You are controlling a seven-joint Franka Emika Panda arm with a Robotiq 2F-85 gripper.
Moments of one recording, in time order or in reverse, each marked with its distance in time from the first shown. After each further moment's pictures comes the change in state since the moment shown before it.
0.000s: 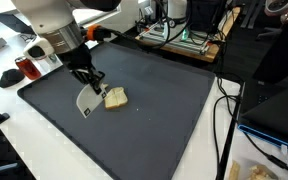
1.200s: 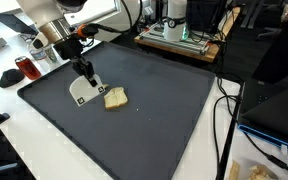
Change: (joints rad) arm -0.205 -0.089 0.024 -0.245 0.376 0.146 -0.199
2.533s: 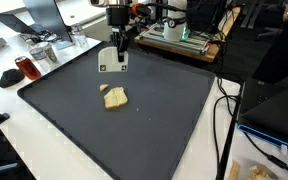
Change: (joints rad) arm 0.204 -0.585 -0.034 -0.850 -0.066 0.656 0.453
